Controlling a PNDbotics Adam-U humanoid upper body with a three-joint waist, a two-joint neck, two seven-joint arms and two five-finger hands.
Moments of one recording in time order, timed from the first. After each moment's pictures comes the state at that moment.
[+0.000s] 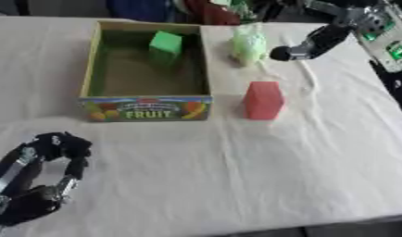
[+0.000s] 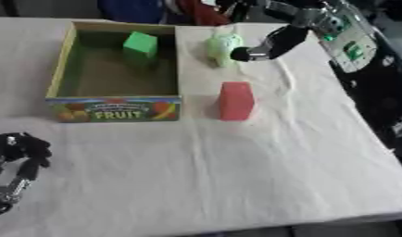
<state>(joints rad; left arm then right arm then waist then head) -0.12 0.33 -0.14 -1.87 -0.12 -0.18 -0.40 -0.90 -0.68 0.24 -1.18 0.29 -0.66 0.50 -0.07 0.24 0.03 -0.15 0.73</state>
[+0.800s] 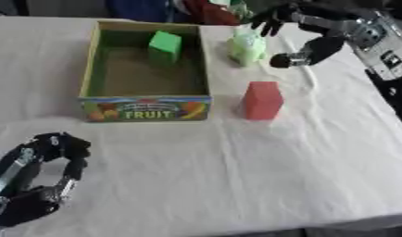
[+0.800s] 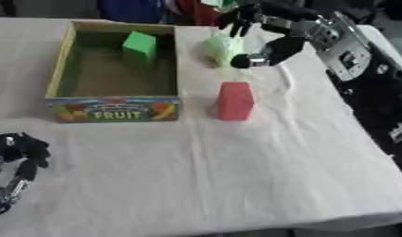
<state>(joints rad) -0.12 0.33 -0.14 -1.87 -0.12 -0.18 -0.40 -0.87 -0.68 0.26 -1.15 0.31 -0.62 0.54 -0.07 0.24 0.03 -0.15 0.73</state>
